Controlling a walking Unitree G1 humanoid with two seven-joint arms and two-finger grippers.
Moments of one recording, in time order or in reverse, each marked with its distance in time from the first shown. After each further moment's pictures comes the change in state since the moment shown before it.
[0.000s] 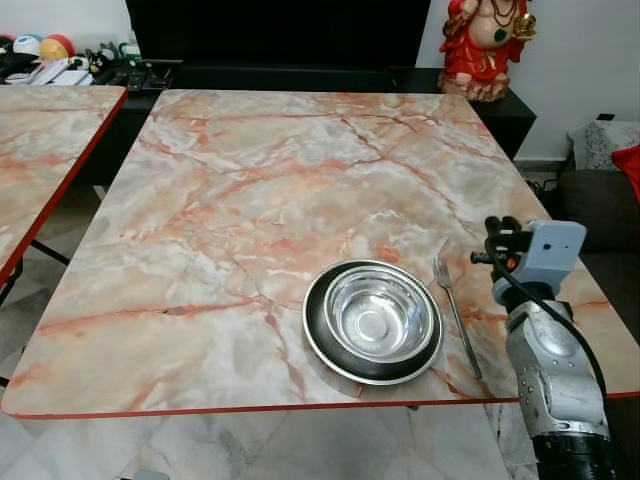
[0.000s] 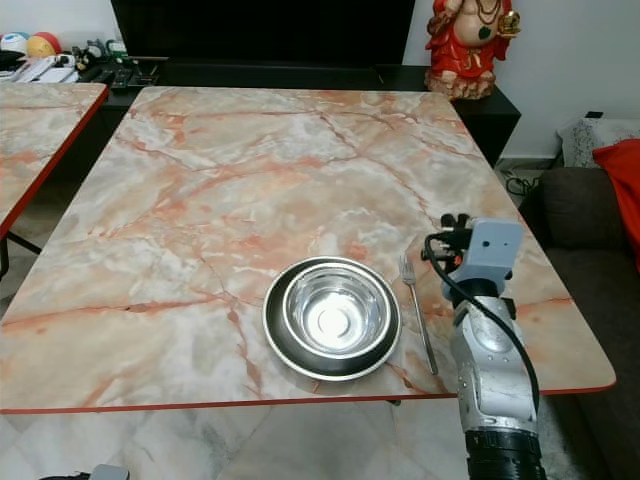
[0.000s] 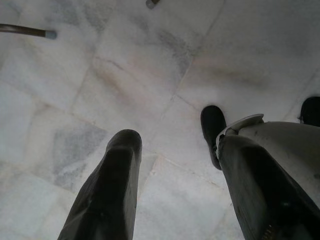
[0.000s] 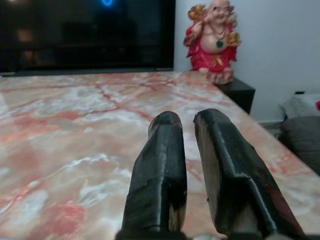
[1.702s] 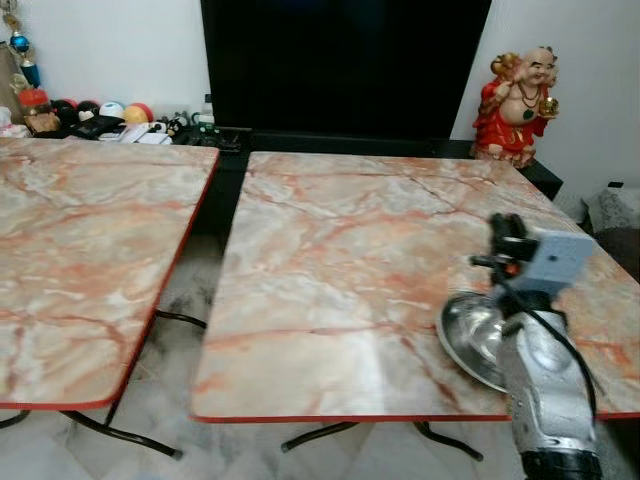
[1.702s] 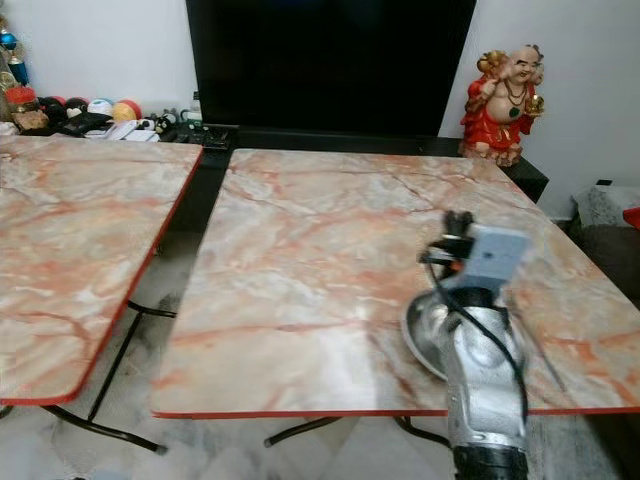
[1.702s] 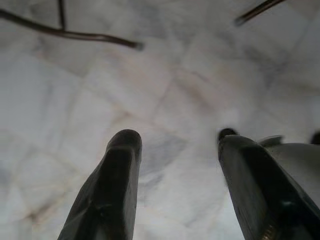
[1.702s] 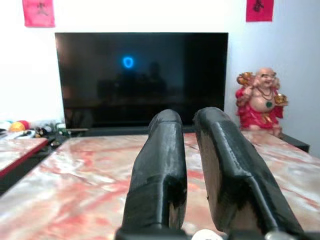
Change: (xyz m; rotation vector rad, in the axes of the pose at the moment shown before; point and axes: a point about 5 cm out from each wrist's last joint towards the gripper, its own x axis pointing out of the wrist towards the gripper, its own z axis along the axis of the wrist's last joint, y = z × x) left arm -0.002 0.009 -0.005 0.017 0.040 0.015; right arm -0.005 0.020 0.004 0.041 -0.082 0.033
